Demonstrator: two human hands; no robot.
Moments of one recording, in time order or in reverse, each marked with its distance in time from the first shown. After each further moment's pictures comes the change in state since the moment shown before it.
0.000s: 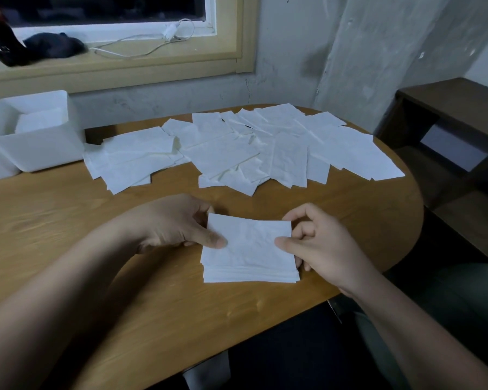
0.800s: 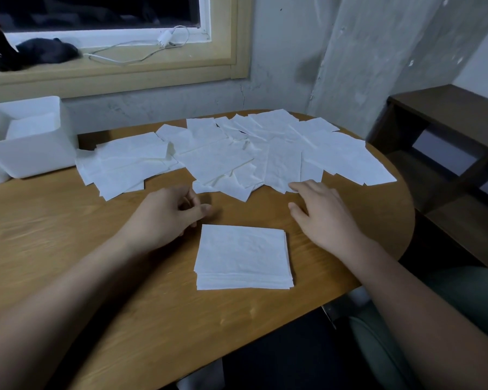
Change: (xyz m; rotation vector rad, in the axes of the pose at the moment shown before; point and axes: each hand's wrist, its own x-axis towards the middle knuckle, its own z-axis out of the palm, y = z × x) left_hand 0.027 -0.020 0.011 -0.015 0.501 0.078; right_hand 0.083 0.032 -0.032 -0.812 0.200 -0.313
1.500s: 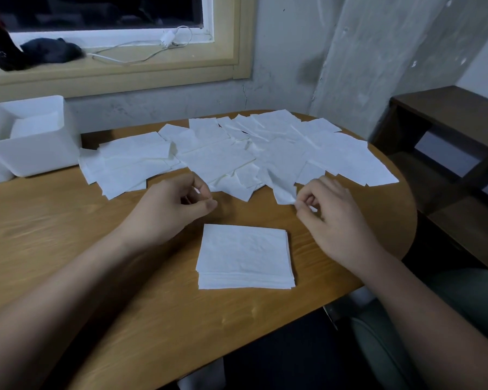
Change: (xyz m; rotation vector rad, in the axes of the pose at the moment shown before) left_hand -0.007 0.014 -0.010 -0.070 0.043 0.131; right_hand -0.033 -0.022 -0.031 0.226 0.199 -0.117
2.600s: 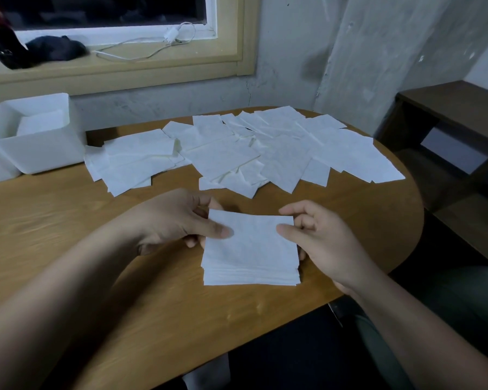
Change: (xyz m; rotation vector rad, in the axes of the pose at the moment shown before) left_hand -0.008 0.018 -0.012 -0.320 -0.482 -0.298; right_hand -0.023 -0.041 0.009 0.712 -0.229 0.524
